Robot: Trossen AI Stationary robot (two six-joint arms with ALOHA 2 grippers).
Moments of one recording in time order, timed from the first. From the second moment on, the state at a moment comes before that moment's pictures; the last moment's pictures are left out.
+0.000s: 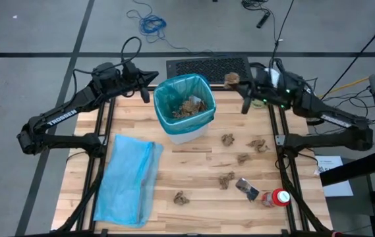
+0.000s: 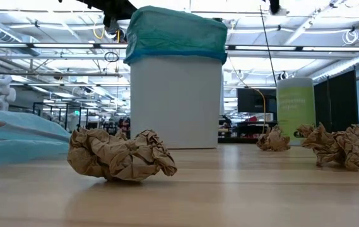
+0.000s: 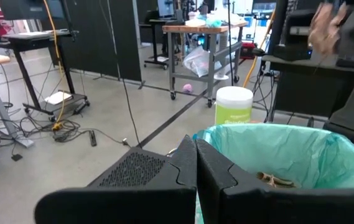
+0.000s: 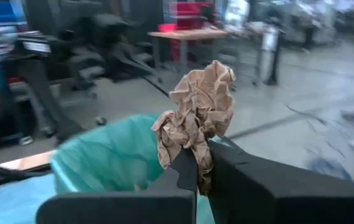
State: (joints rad) left arm 0.61 1.02 1.02 -0.08 0.13 0.04; right arm -0.37 0.94 1.06 -0.16 0.04 0.05
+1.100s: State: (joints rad) left arm 0.61 1.03 1.02 -0.12 0.13 0.05; right arm -0.29 1.29 1.50 -0.80 -0.10 -0.08
